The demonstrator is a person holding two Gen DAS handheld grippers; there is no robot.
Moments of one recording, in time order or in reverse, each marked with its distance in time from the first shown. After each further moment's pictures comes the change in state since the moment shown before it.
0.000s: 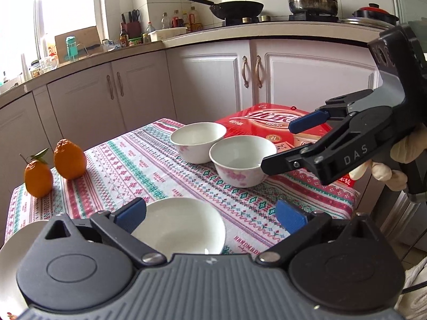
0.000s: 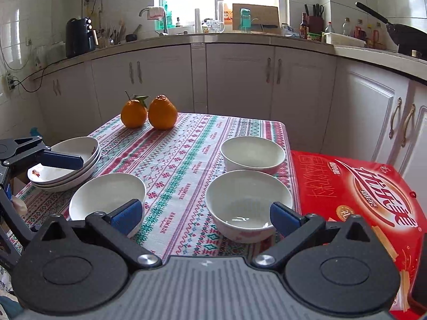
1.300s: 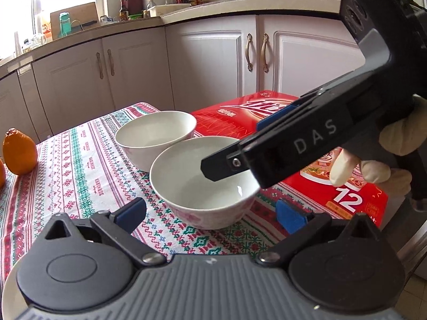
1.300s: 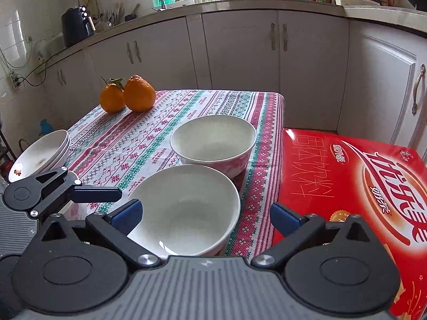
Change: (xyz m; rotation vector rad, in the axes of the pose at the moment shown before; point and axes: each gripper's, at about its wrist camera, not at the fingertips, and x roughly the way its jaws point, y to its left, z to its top) left arm 0.129 -0.054 0.026 -0.080 0.081 0.038; right arm 0.082 -0.096 0.020 0.042 0.141 0.131
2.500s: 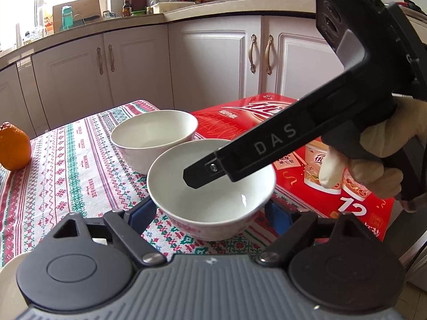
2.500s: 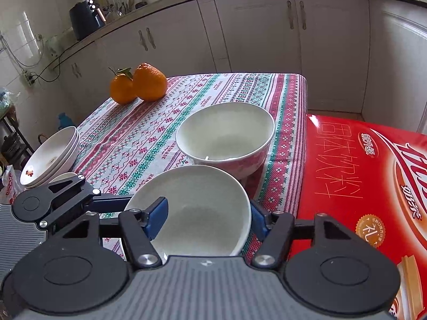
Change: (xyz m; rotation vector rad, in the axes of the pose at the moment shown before) left arm 0.012 0.007 0.003 -0.035 -0.004 -0.017; right arm 0.029 -0.014 0.016 0.032 0.085 0.120
